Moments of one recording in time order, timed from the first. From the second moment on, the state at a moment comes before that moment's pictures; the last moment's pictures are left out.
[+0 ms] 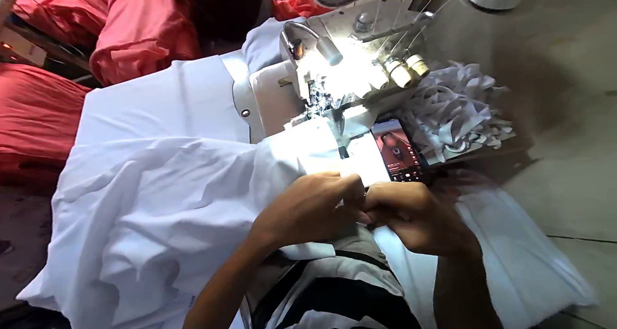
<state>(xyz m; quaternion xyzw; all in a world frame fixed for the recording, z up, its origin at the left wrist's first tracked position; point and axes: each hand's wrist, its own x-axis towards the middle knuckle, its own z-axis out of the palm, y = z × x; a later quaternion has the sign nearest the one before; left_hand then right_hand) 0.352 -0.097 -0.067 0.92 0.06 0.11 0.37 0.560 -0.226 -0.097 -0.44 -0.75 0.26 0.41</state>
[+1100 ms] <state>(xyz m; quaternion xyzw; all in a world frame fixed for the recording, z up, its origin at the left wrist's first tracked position) 0.363 -0.091 -0.075 0.78 0.33 0.31 0.43 0.507 -0.180 -0.129 -0.50 -0.40 0.36 0.68</state>
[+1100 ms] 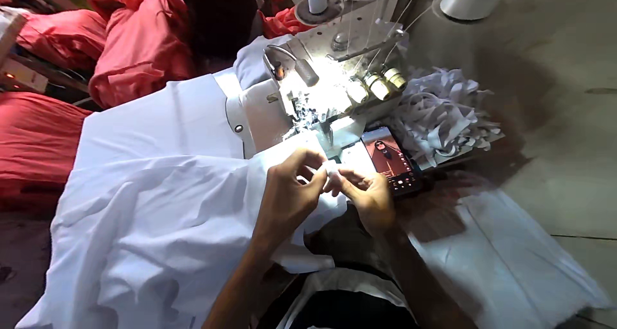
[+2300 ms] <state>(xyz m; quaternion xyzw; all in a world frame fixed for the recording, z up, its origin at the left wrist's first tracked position) 0.377 -0.067 -0.084 0.82 0.47 0.33 0.00 0.512 -0.162 -0.162 -0.63 -0.47 0.21 0.59</state>
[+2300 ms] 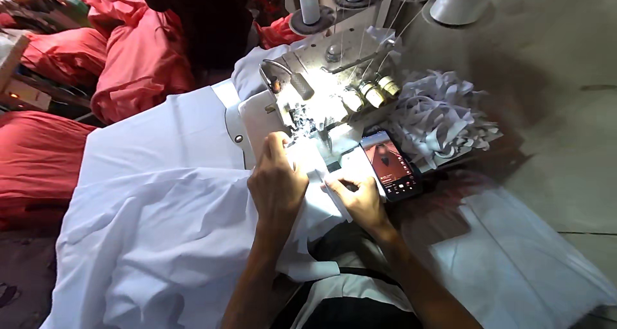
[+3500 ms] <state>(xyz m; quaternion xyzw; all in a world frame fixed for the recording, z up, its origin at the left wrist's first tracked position) 0.348 -0.075 -0.115 0.91 0.29 0.31 0.07 0.509 -0.160 -0.155 -0.66 -0.44 0.19 0.57</state>
